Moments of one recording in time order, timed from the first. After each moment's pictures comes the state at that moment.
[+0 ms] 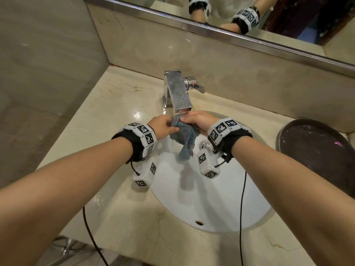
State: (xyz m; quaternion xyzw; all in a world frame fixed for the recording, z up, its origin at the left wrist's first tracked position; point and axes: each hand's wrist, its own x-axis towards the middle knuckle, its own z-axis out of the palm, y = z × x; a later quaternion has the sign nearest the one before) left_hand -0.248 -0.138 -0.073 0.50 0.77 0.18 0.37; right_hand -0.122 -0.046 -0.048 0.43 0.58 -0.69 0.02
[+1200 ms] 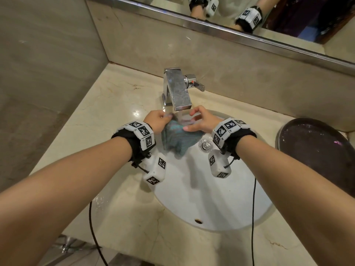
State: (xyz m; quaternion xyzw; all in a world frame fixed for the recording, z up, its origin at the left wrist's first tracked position) left_hand -0.251 -0.136 -0.080 0.32 0.78 0.35 0.40; right_hand -0.104 -0.036 -0.064 0.45 0.72 -0.52 0.05
